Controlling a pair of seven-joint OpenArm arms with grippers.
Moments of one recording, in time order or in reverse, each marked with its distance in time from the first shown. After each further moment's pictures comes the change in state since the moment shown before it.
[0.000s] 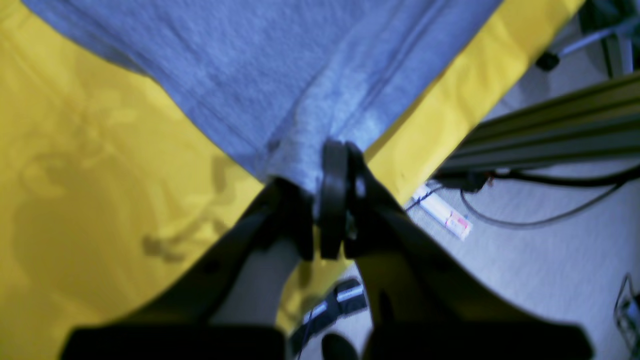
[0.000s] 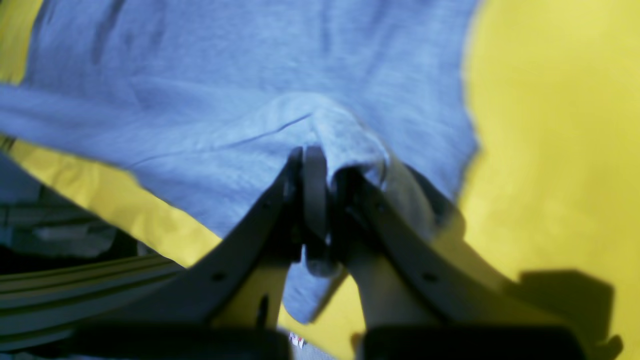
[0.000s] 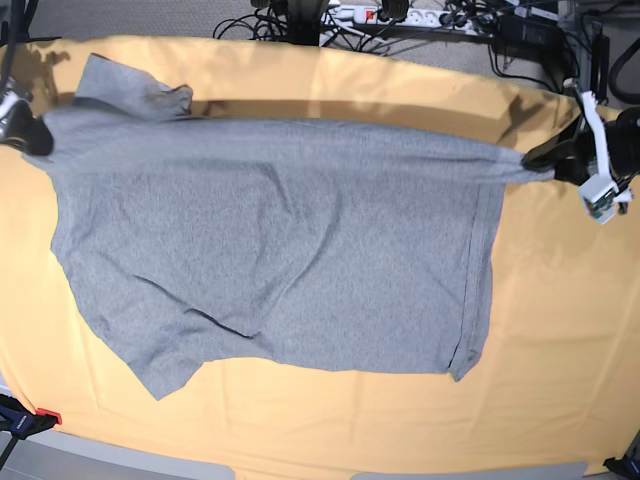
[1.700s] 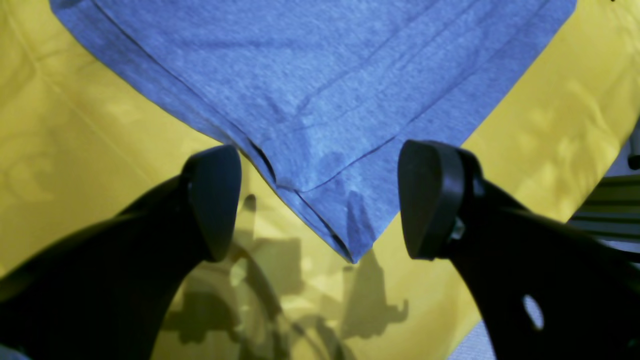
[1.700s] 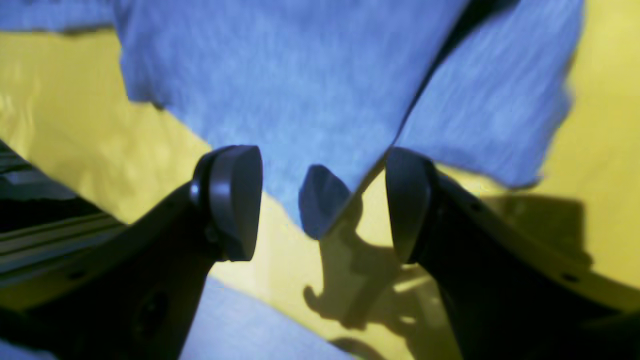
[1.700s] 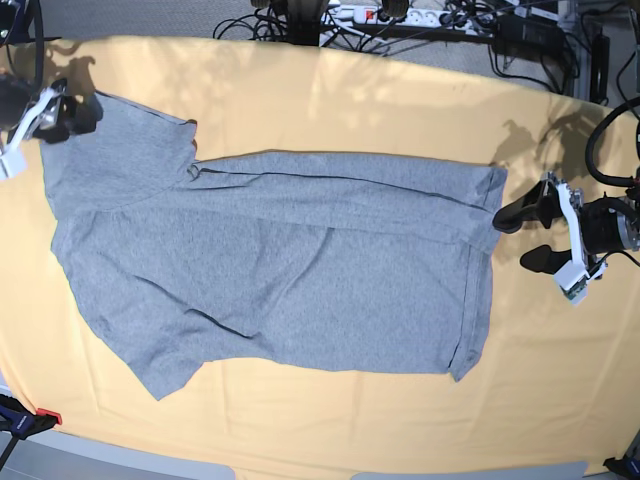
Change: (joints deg) left arm -29.4 1.7 25.5 -20.2 9.6 0.0 -6.8; right arm -0.1 -2.4 -7.1 -0.1 -9.4 0.0 -0.2
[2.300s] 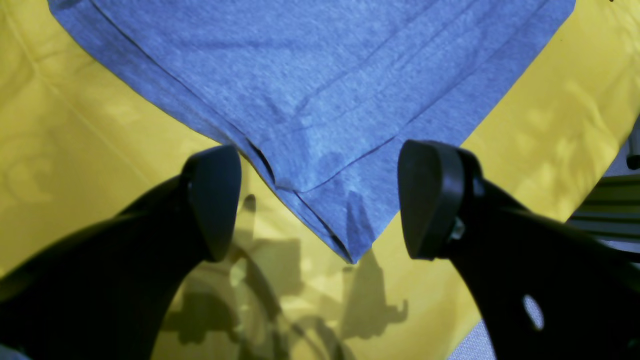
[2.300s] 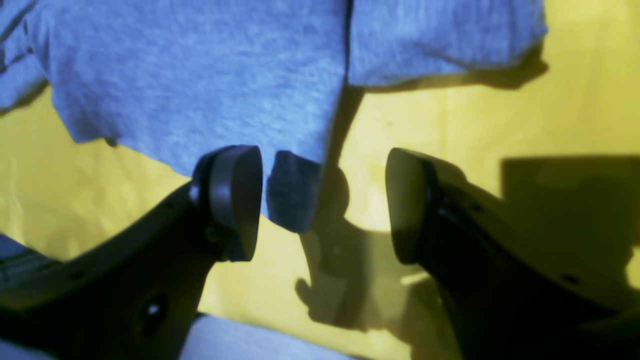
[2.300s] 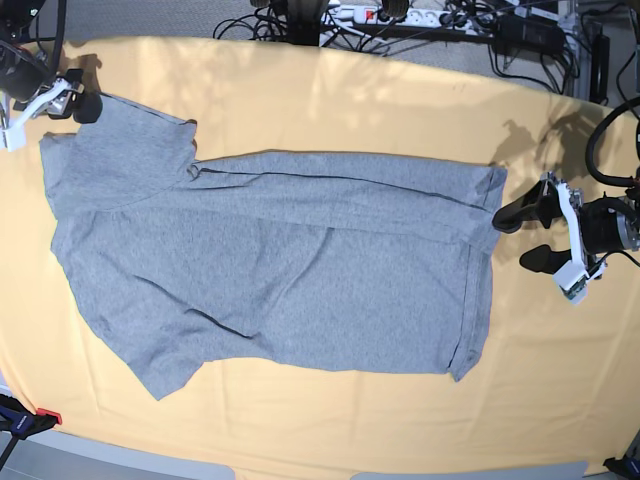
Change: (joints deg) left arm 0.0 0.0 0.0 0.0 -0.1 0.0 0.0; right arm -0.1 -11.0 6.6 0.0 -11.3 -3.6 3.6
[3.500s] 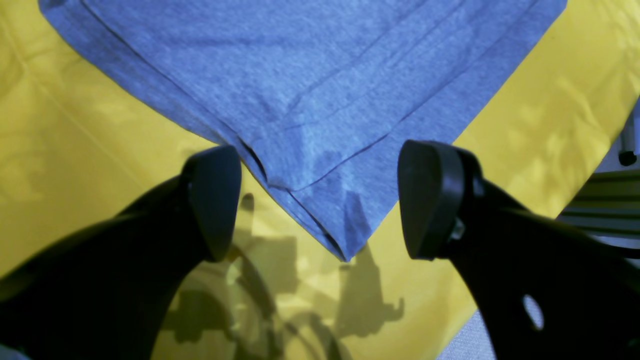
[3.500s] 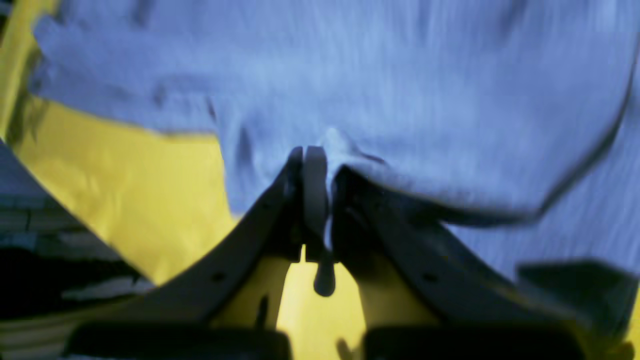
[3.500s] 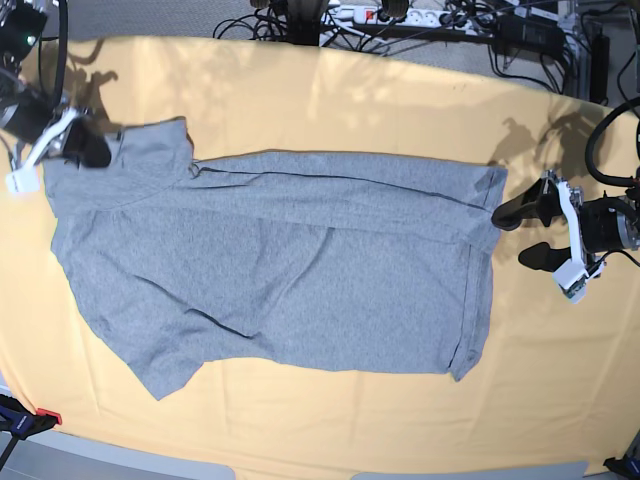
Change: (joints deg) left arm 0.0 -0.1 0.0 0.0 -1.6 0.0 1.5; right arm 8.5 2.6 -5.9 3.1 13.4 3.4 -3.4
